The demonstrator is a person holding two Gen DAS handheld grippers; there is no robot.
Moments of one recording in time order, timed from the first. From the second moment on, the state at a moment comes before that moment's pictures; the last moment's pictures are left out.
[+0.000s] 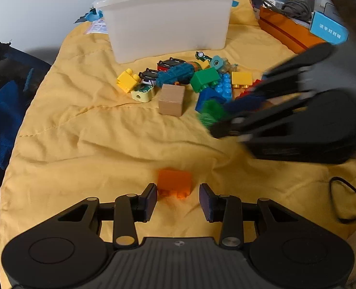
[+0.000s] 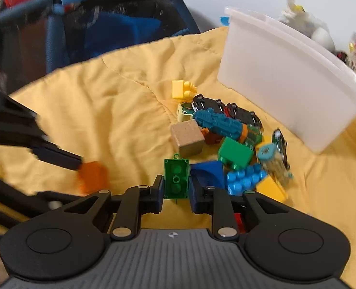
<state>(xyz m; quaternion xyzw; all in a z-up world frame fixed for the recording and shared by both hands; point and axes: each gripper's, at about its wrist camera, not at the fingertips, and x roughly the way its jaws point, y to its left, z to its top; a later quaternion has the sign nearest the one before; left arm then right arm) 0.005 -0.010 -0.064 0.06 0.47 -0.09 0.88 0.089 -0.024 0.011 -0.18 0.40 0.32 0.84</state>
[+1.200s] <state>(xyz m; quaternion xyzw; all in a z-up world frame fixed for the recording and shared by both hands) -0.003 -0.035 -0.062 0.10 0.47 -0.08 0.87 0.070 -0.102 -0.001 -0.01 0.50 0.28 0.82</state>
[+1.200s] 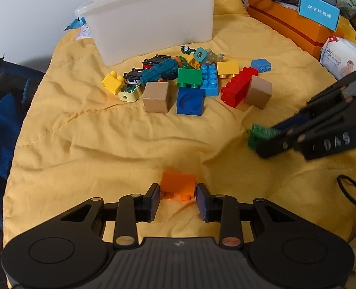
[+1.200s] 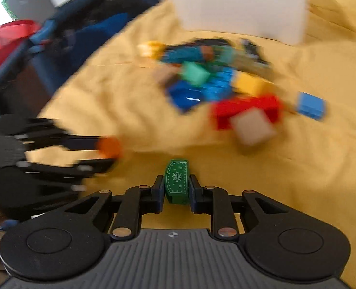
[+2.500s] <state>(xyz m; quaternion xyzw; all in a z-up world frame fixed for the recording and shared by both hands) 0.002 -0.034 -0.058 0.09 0.45 -0.10 0.88 0.064 -0.069 0.001 -0.09 0.48 0.24 0.84</state>
